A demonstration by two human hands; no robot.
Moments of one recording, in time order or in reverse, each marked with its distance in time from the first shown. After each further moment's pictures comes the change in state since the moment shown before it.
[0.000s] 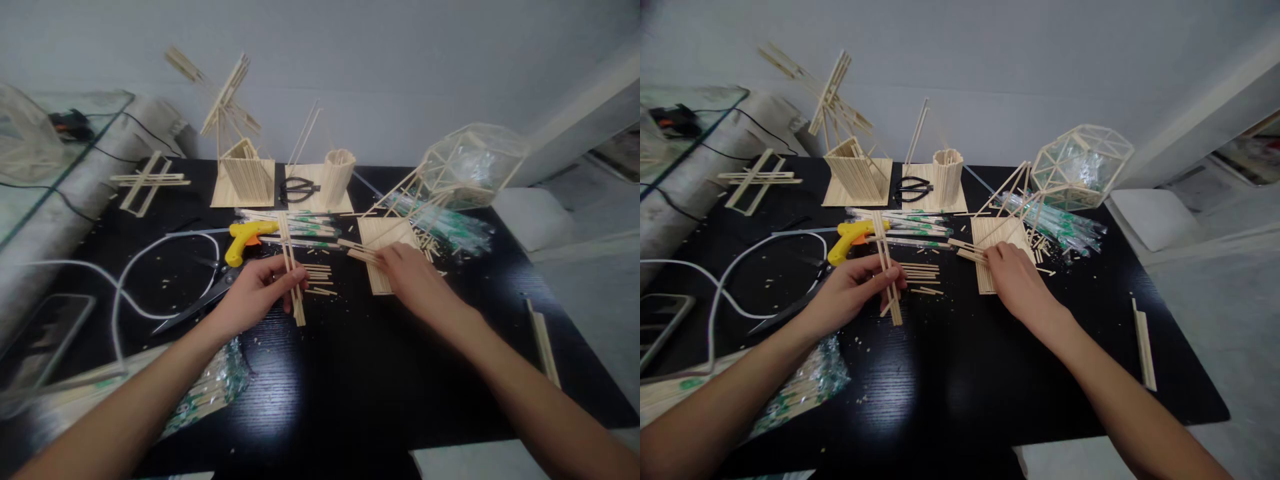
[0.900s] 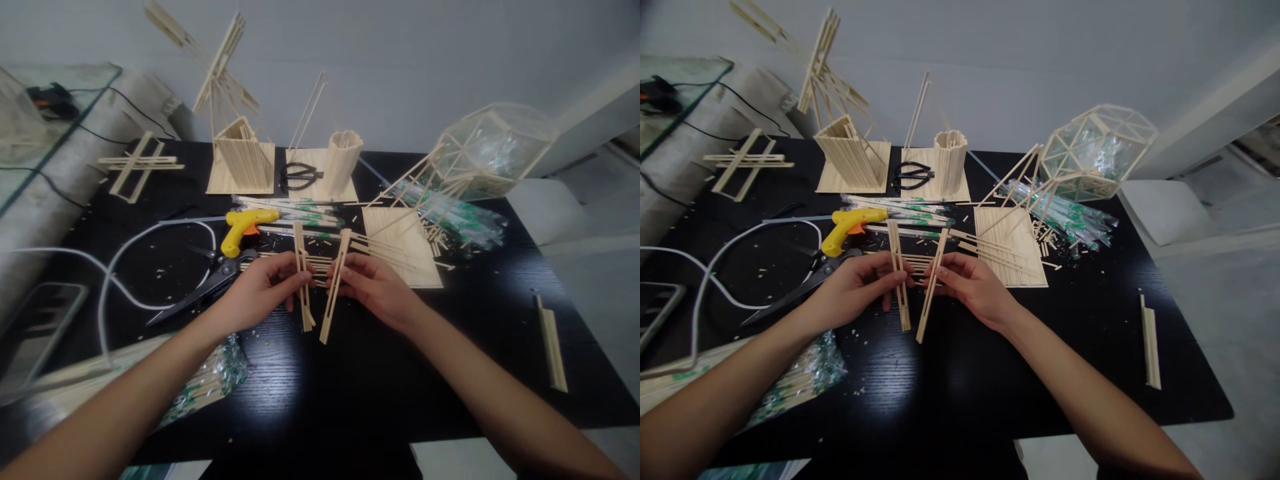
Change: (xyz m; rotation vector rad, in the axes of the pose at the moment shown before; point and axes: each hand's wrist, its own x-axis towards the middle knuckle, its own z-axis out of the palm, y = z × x) left_hand 0.001 -0.002 0.004 0.161 -0.076 -0.012; right_hand 0.011 -0.071 0.018 2.060 -0.260 0.345
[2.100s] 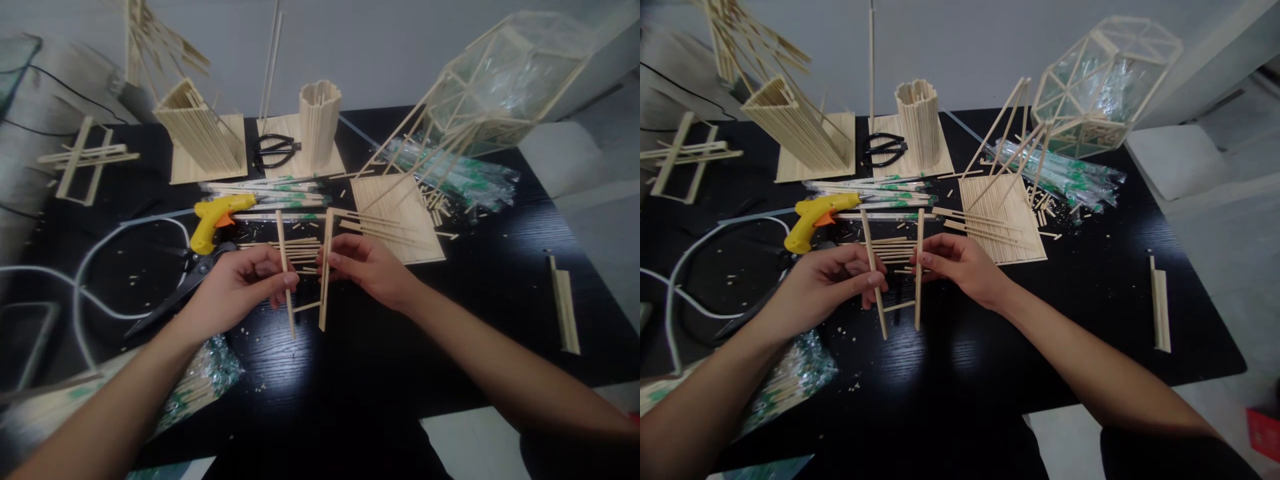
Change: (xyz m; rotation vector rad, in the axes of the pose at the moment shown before) left_hand -0.002 0.009 -0.002 -0.046 0.005 -0.098; right_hand 0.001 0.005 -0.010 -0.029 0.005 -0.031
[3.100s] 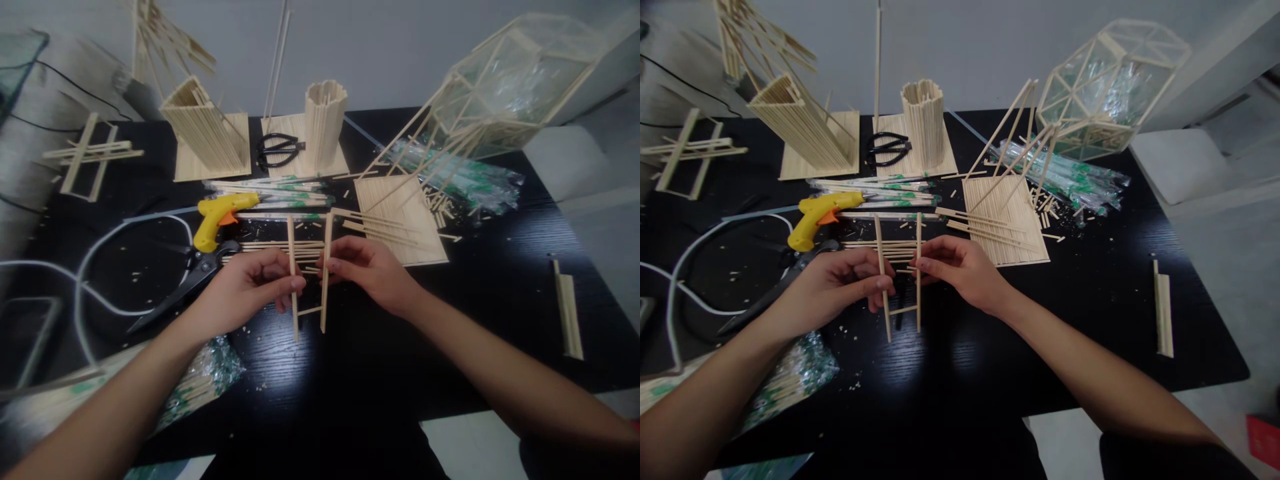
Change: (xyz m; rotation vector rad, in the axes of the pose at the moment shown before) left_hand 0.000 -0.005 0.002 0.017 -0.046 -0.039; right_hand -0.004 -0.002 0.008 -0.114 0.045 -0.029
